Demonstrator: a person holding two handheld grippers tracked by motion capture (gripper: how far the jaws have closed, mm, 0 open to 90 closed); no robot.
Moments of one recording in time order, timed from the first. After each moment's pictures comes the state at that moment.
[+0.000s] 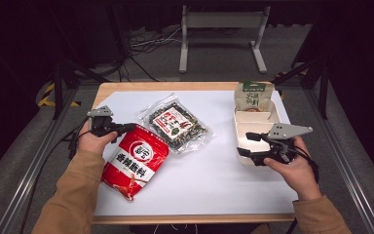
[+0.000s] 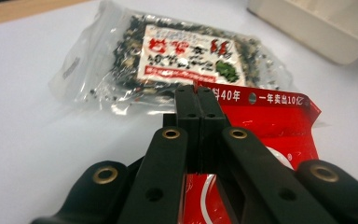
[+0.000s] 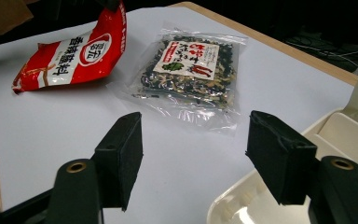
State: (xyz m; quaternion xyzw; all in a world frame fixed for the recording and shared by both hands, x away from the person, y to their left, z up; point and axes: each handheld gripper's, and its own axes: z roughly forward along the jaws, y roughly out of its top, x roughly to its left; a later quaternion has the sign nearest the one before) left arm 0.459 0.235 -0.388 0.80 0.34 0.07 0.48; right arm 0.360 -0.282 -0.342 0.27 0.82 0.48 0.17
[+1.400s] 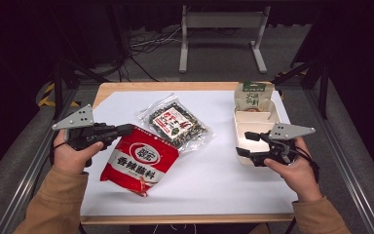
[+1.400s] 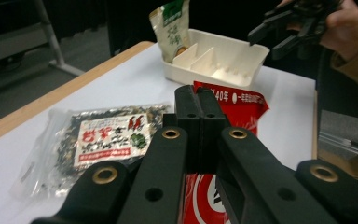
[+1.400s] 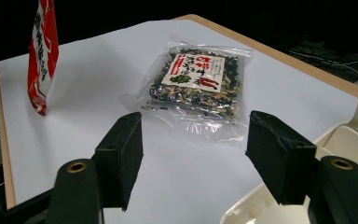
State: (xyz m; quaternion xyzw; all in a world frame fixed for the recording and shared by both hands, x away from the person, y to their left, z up) left arm 0.367 0.225 -0.295 0.79 0.19 0.11 0.57; right arm 0.353 -0.278 -0.335 0.26 0.81 0.49 0.17
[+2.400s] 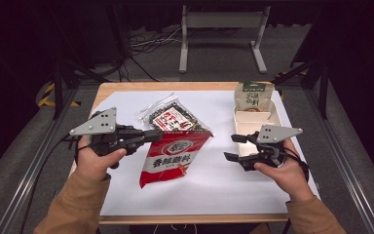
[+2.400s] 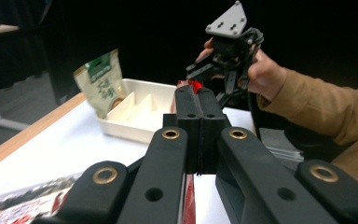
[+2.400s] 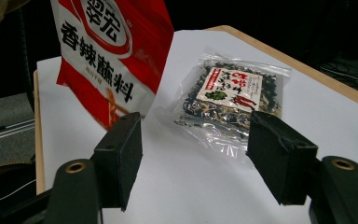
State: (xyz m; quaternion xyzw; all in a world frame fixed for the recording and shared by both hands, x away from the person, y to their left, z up) left arm 0.349 0.155 -0.274 0.77 0.08 0.05 0.64; right arm 0.350 -0.246 -0.331 0.20 0.82 0.51 0.14
